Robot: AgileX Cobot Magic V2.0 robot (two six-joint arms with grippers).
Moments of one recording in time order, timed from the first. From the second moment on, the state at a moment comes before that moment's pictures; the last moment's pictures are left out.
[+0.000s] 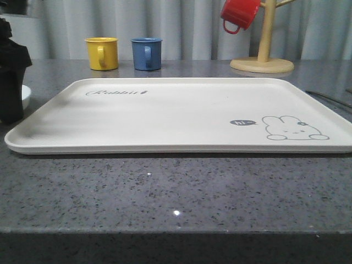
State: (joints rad) left arm -0.30 1.61 -1.24 0.00 1.10 0.20; right arm -0.03 0.42 -0.59 0.16 0.48 -0.04
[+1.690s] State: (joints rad) left arm -0.82 1.79 -1.66 0.03 1.25 0.15; right arm -0.03 0.42 -0.59 0.16 0.48 -0.04
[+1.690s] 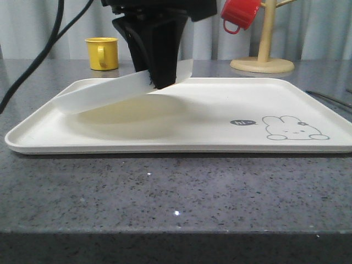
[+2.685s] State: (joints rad) left arm -0.76 1.76 -1.76 0.04 1.24 0.15; right arm -0.03 0.42 -0.59 0.16 0.48 -0.04
